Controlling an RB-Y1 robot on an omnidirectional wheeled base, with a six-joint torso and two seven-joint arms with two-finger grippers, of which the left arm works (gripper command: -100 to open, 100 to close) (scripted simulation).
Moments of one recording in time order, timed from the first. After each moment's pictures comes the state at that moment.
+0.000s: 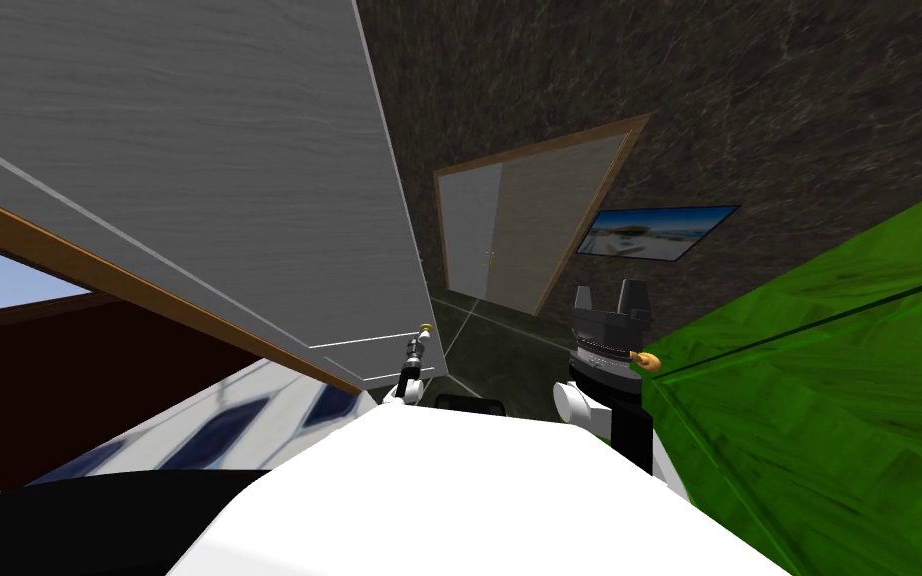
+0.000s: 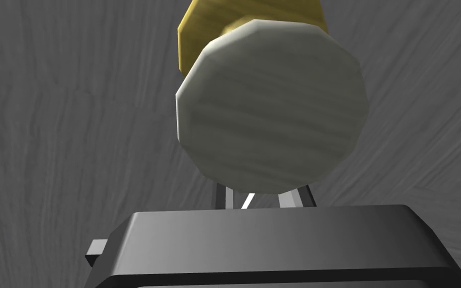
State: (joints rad) arm -0.10 0.11 0.05 -0.64 0.26 -0.84 0.29
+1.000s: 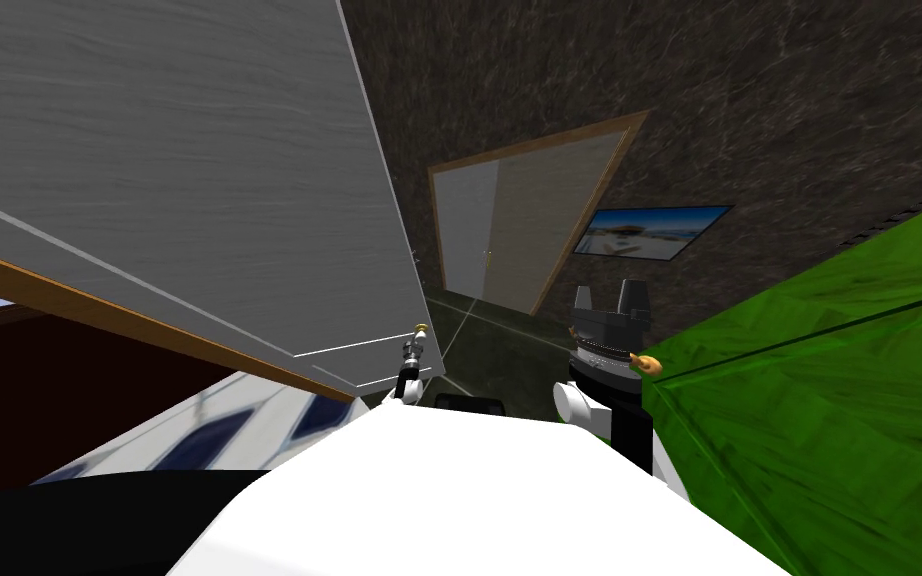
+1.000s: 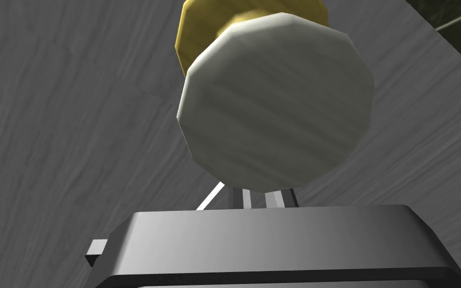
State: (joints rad) arm -0.10 0.11 0.06 -0.64 0.34 -0.84 0.48
